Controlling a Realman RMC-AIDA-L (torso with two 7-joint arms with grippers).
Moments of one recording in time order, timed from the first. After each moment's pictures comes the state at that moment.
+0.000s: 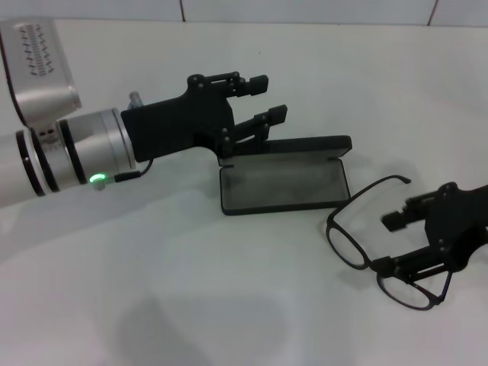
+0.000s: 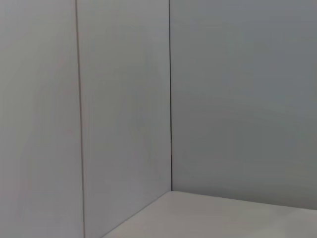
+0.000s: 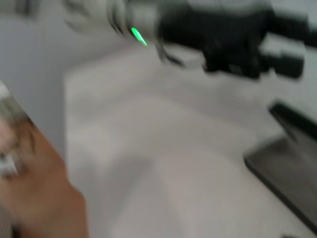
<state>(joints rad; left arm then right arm) -0.49 -2.08 1.22 0.59 1.33 1.33 -1.04 0.35 2.01 -1.30 -1.47 -2.03 -1.70 2.10</state>
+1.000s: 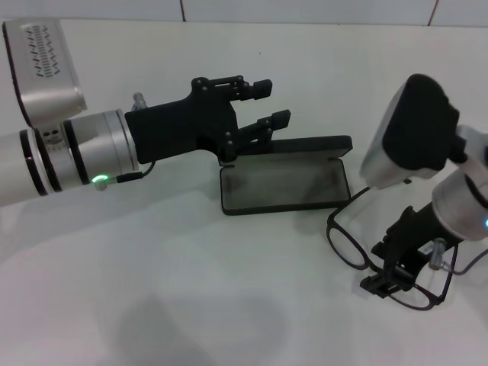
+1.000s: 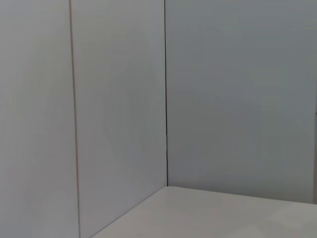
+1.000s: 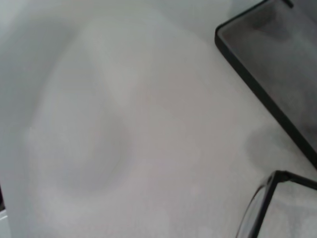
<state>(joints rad) -0.50 -2.08 1.22 0.59 1.34 1.33 -1.04 0.54 2.03 -1.77 -1.48 -2.45 -1.56 2.56</state>
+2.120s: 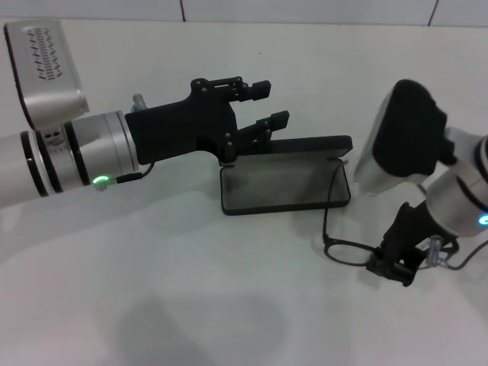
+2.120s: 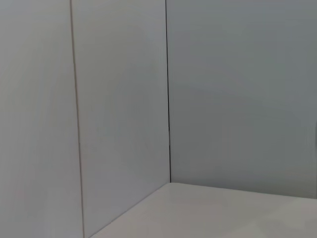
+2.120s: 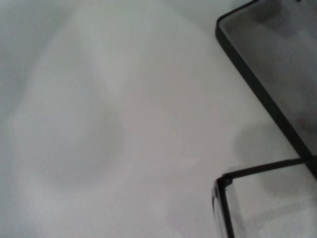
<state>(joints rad) -0.50 -2.09 1.22 0.59 1.35 1.32 -1.03 0.57 2.02 -1.81 -1.43 -2.47 -1.51 2.55</state>
